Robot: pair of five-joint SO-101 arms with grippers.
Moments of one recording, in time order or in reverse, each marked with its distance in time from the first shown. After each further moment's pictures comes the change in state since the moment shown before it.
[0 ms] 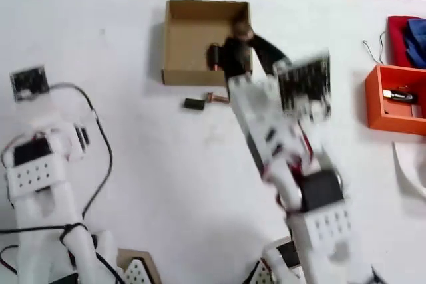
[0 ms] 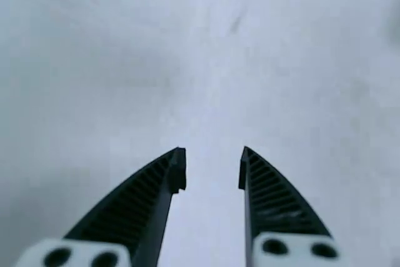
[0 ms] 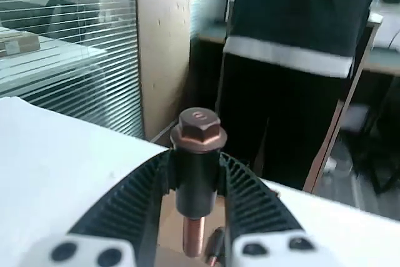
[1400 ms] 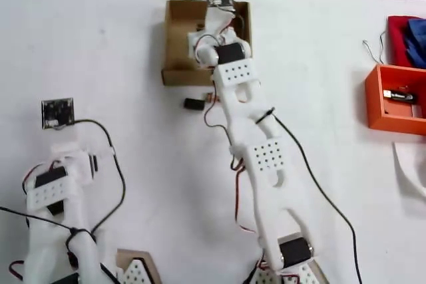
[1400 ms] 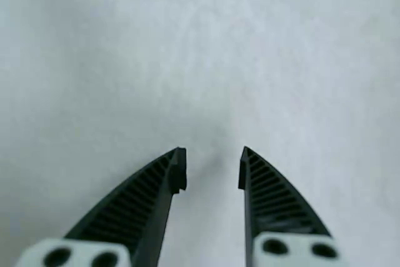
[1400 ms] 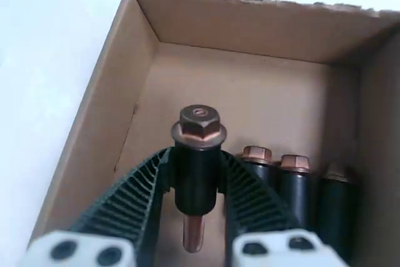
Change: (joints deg) left arm -1.2 -0.1 18.3 -19.0 -10.3; right arm 1.5 119.9 -111.5 28.8 -10.4
